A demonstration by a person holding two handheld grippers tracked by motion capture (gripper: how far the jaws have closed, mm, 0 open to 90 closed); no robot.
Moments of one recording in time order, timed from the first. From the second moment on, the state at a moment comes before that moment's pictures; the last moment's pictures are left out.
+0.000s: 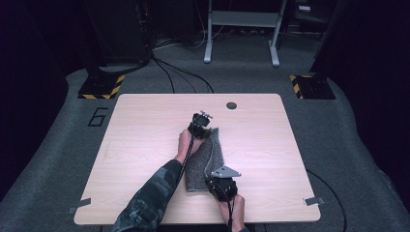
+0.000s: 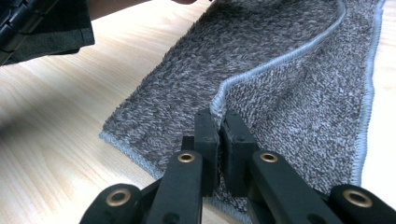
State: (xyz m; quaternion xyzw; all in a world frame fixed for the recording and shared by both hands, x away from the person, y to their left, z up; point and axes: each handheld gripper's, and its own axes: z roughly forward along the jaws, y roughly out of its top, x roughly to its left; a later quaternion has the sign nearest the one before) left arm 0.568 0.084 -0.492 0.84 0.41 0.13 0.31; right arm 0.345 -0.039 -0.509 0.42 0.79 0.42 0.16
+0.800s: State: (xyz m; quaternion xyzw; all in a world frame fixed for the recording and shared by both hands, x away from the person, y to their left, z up) left arm 0.562 0.099 -0.480 0.84 0.41 0.14 0.32; right arm 0.343 -0.041 -0.502 0.43 0.78 0.43 0.17
